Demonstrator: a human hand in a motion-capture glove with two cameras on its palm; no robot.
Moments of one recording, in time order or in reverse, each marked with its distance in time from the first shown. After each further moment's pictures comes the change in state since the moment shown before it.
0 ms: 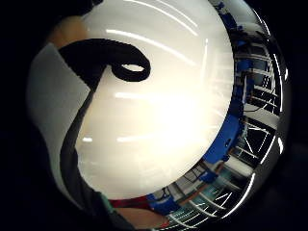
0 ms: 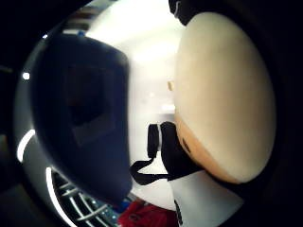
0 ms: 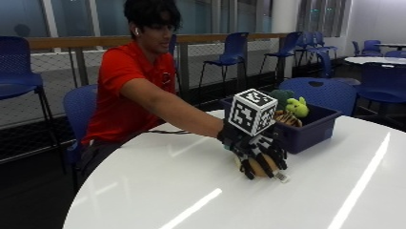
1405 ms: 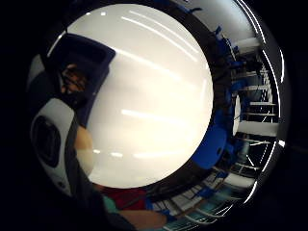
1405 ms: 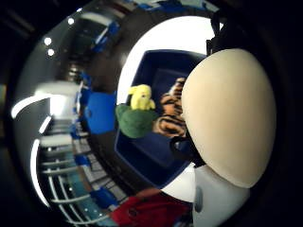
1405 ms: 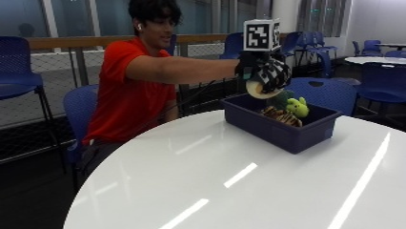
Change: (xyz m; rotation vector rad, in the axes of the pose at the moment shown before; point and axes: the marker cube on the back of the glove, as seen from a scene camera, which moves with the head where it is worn) arm -0.138 0.085 -0.160 0.240 -0.010 -0.229
